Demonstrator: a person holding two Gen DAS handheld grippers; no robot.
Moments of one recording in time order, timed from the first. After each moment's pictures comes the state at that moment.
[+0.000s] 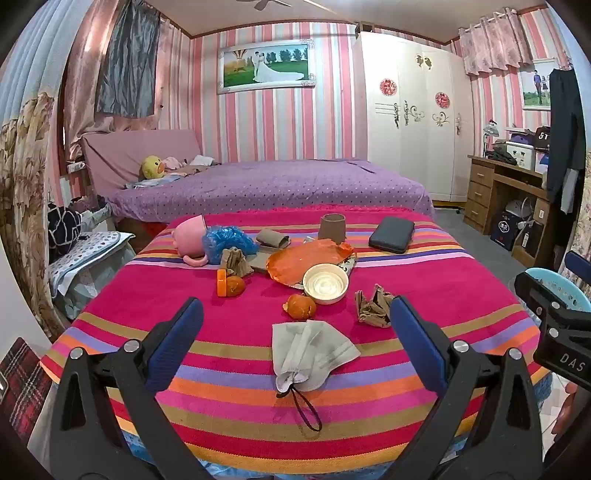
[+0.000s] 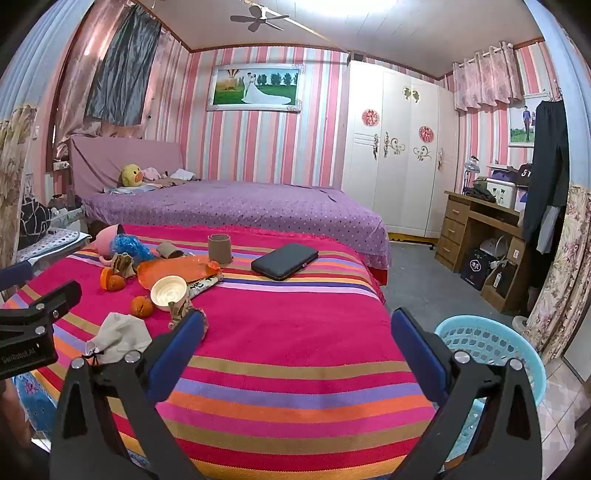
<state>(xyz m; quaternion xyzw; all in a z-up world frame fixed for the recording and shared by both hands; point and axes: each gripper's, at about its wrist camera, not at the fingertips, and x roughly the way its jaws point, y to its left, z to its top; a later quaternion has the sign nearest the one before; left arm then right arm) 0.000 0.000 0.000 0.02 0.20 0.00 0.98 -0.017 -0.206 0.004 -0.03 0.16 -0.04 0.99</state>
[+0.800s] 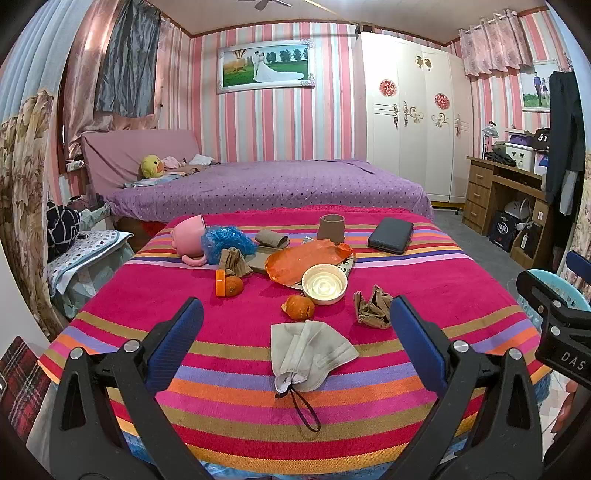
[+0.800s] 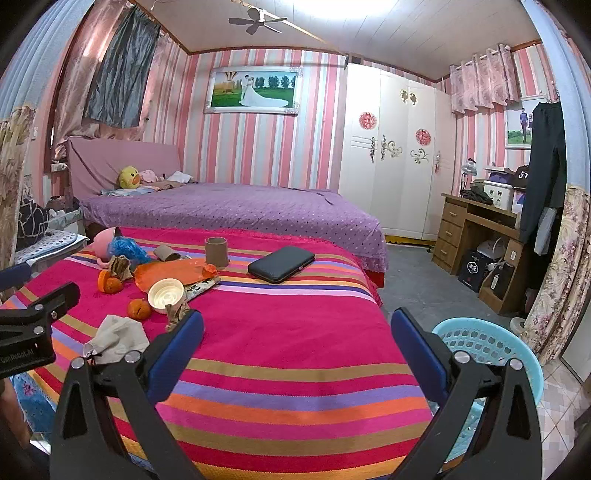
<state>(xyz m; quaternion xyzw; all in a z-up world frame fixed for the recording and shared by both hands) -0.001 -0.001 0.002 0.02 0.20 0.00 0.98 -0.019 -0.210 0.008 -0.03 0.16 -0.04 0.99</state>
